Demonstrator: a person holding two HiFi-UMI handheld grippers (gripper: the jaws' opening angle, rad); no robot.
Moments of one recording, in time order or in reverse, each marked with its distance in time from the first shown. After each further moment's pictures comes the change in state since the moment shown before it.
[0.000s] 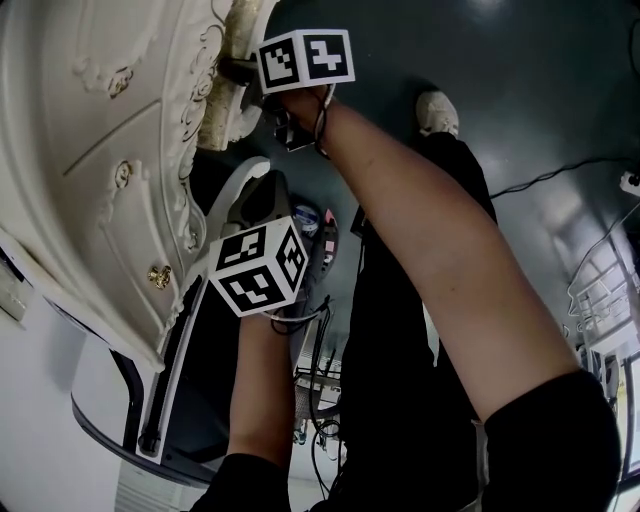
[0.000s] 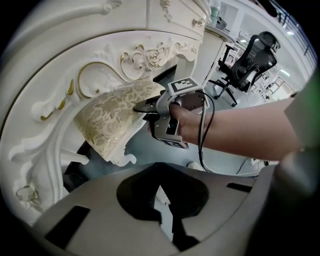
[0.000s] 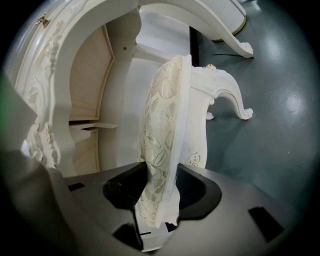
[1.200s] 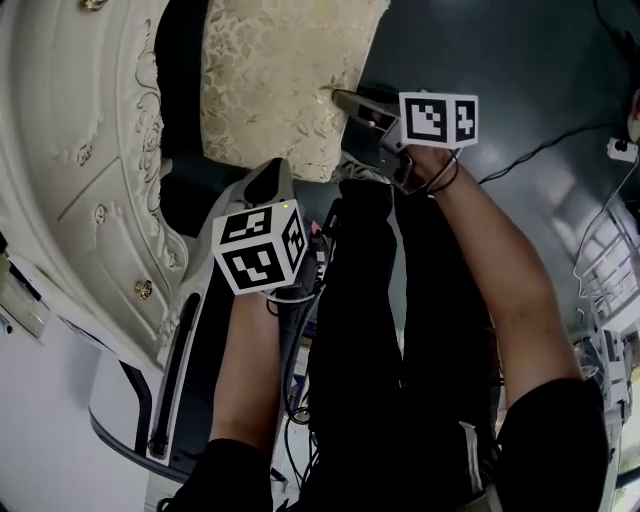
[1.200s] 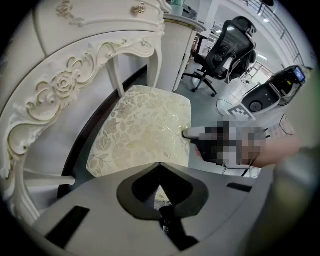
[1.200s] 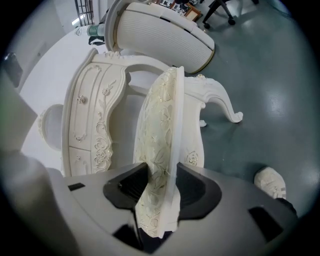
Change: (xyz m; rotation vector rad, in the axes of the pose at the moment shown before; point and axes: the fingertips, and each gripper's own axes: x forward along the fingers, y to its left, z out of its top) left arm 0.020 -0.111 0.036 0.214 0.015 -0.105; right arm -0.269 -0.103 -0.001 0.045 -0.097 -0.086
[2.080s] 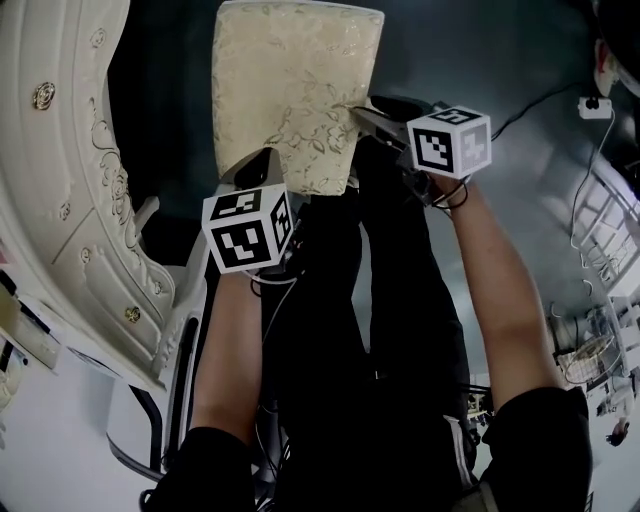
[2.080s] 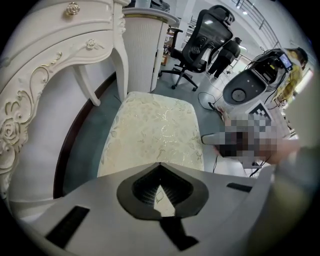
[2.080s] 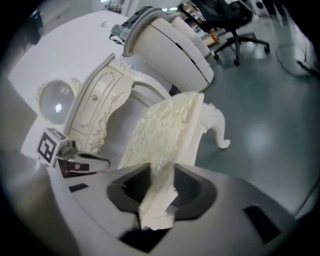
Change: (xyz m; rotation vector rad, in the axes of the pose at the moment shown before) left arm 0.028 -0.090 0.042 0.190 0.013 -0.101; right arm -0.146 -0.050 0.015 -0.231 -0.060 -0.229
